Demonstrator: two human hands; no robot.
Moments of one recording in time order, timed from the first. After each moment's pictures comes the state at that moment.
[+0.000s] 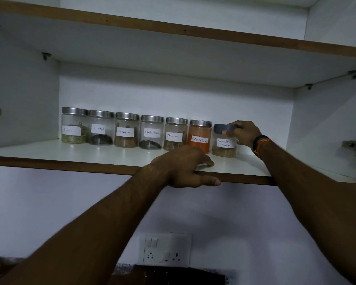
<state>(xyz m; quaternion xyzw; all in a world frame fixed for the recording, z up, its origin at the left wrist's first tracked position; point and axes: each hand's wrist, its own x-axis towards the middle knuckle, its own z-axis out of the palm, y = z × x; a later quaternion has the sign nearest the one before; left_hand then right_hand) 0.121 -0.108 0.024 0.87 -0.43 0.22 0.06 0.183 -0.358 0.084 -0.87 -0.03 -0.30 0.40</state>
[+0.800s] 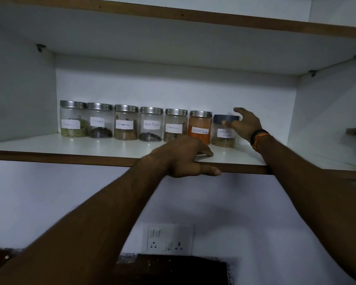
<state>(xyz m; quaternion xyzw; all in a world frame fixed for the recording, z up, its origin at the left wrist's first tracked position) 0.118 -0.107 0.027 0.88 -0.42 0.20 0.08 0.180 -0.348 0.076 -0.87 0.01 -0.35 0.34</state>
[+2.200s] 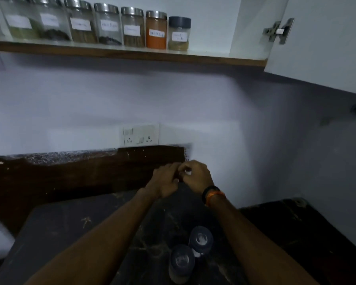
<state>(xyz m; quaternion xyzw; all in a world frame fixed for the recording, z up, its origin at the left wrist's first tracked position) -0.087 -0.119 -0.290 0.90 -0.35 -0.03 0.25 -0.149 -0.260 -0.276 -0.92 0.07 -0.12 0.36</state>
